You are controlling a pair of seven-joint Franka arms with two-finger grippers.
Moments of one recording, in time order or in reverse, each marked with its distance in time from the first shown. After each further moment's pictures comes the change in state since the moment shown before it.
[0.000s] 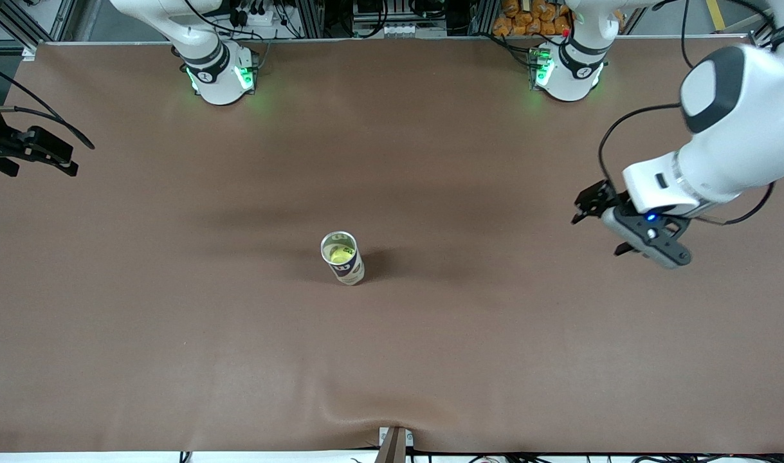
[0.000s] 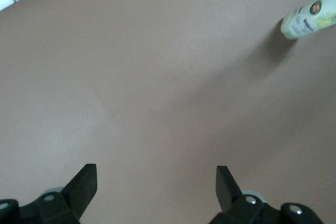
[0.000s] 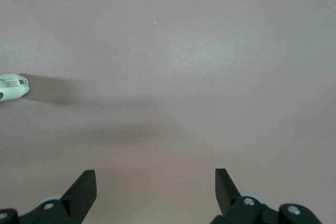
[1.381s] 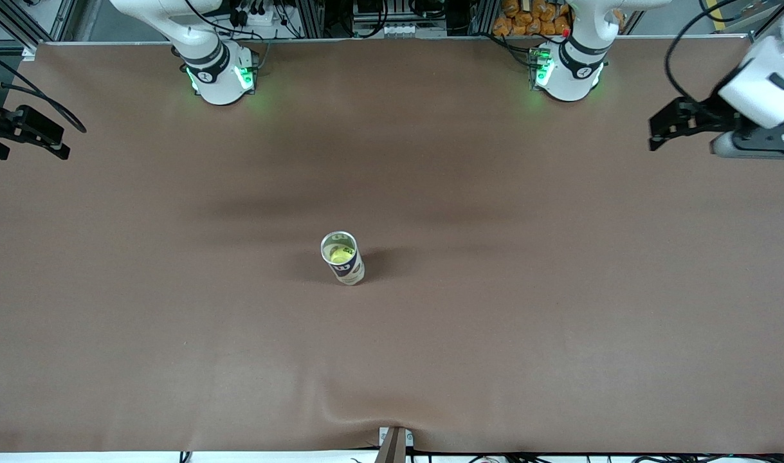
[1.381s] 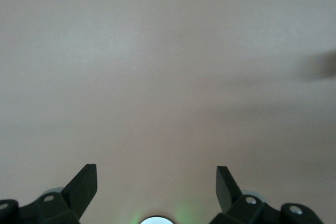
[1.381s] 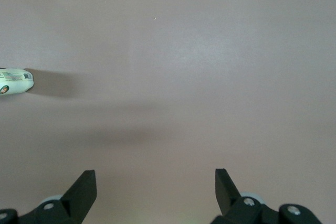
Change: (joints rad) left arm -0.141 -0.175 0.227 0.142 0.153 -0.413 -0.524; right arm 0.000 -0.044 -0.003 0.002 0.000 -0.044 0.000
